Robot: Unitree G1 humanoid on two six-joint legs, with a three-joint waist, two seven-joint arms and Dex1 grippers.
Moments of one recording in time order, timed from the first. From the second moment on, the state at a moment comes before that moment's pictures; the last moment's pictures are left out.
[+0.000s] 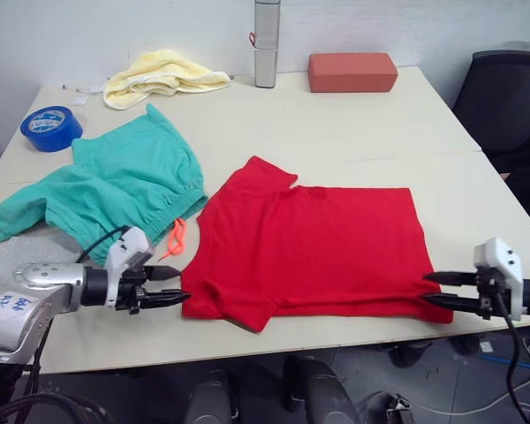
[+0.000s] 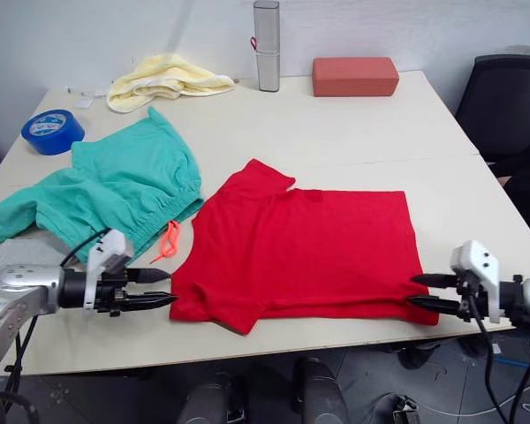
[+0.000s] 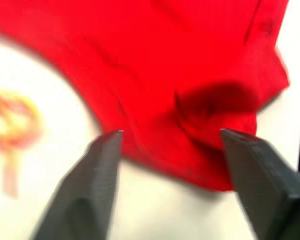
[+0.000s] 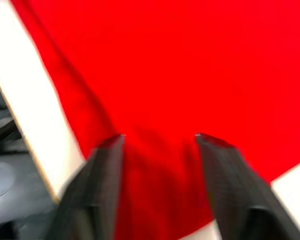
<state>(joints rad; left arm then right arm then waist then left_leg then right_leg) -0.05 0.95 0.20 -0.27 -0.56 0.61 -1.04 0.00 -1.01 -0.34 0.15 0.47 0.19 1.39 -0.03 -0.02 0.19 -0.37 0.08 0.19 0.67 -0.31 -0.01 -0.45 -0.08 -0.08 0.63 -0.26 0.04</state>
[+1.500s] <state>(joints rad) -0.07 0.63 -0.17 -0.24 -0.13 -0.09 -0.97 0.32 -0.93 -0.40 0.15 0.39 -0.35 1.42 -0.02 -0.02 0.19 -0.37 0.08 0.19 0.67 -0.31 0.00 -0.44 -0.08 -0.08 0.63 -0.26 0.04</state>
